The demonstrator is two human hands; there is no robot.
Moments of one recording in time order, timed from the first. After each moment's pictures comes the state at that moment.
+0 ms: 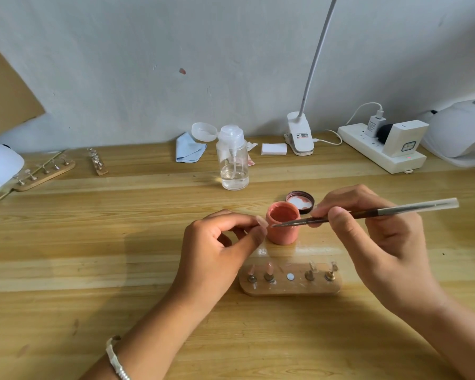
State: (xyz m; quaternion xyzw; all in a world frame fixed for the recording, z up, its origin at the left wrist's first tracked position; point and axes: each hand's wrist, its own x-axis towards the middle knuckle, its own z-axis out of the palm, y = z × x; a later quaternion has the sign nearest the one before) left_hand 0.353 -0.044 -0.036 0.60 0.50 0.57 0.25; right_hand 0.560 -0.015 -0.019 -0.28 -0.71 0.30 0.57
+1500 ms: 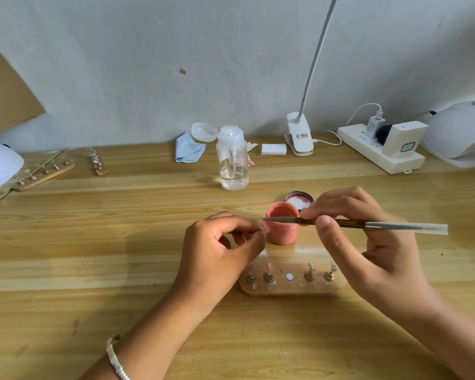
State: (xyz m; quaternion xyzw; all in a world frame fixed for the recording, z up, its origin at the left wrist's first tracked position) left_hand 0.356 -0.045 -0.032 0.62 0.51 0.55 0.23; right_hand 0.557 -0.019 -0.016 -0.25 -0.77 0.22 0.54
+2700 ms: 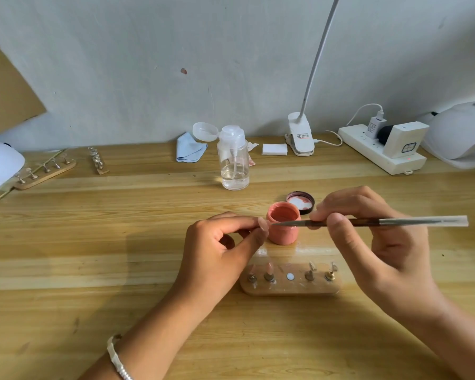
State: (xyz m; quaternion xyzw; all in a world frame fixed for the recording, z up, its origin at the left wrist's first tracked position) left_hand 0.354 -0.043 -0.037 0.62 0.50 0.56 0.23; right_hand 0.560 -0.019 -0.018 -0.26 -0.75 0.23 0.57
